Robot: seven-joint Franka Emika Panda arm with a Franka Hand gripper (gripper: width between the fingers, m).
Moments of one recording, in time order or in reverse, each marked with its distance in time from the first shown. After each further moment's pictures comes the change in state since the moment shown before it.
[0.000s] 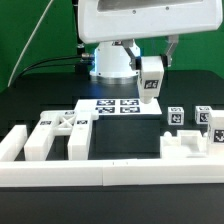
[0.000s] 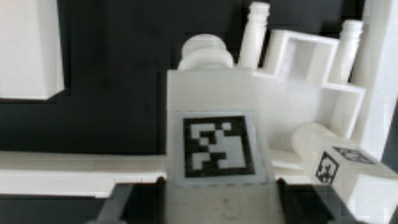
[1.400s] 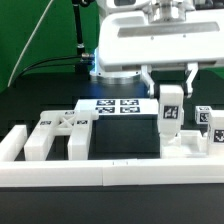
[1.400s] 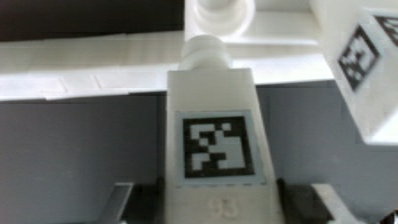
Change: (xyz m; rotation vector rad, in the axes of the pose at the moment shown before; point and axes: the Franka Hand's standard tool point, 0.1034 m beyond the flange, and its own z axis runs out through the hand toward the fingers) arm 0.017 -0.021 0.041 -0.081 0.433 0.066
